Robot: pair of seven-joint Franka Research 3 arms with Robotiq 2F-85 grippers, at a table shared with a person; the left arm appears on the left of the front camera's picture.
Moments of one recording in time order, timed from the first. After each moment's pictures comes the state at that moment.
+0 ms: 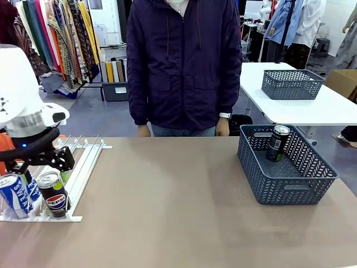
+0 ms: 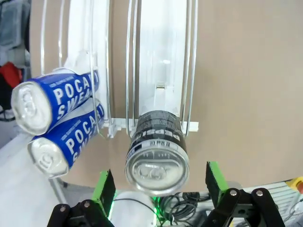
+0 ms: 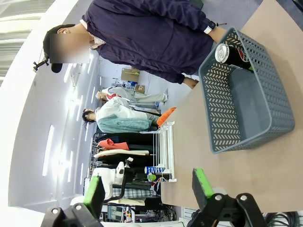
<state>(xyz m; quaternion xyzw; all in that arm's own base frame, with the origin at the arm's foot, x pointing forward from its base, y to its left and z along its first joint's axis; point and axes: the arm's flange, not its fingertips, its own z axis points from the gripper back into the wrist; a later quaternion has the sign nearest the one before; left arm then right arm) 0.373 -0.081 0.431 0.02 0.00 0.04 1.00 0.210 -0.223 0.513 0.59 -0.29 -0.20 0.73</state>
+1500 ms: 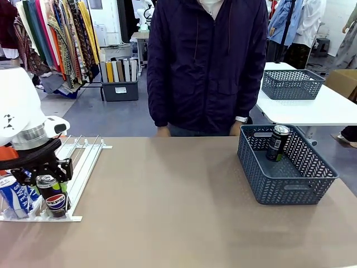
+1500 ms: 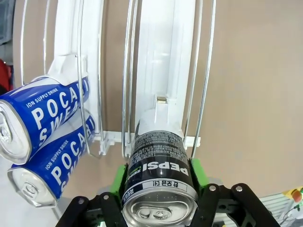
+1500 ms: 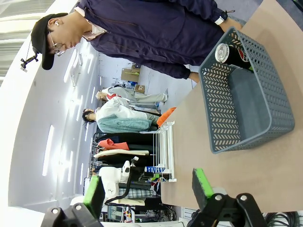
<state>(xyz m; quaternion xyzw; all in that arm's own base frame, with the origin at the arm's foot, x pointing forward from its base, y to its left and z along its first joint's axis) 0.382 -0.069 0.399 0.00 0.00 0.06 1.00 0.210 -0.223 0.513 0.59 -0.29 -0.20 0.73</state>
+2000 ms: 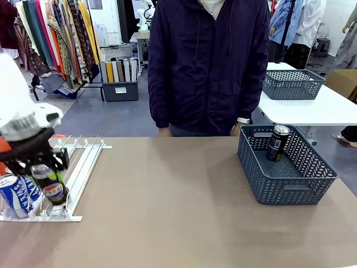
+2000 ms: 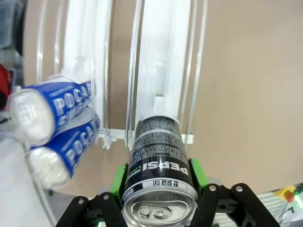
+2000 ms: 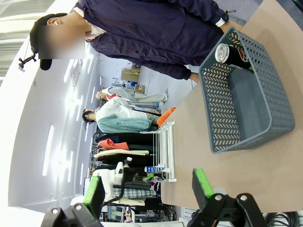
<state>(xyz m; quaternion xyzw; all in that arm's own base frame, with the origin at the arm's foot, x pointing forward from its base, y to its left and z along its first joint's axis) 0.368 -0.066 0.449 -0.02 -0.05 0.07 1.00 0.210 -0.223 0.512 0.59 -0.29 -0.20 0.73</state>
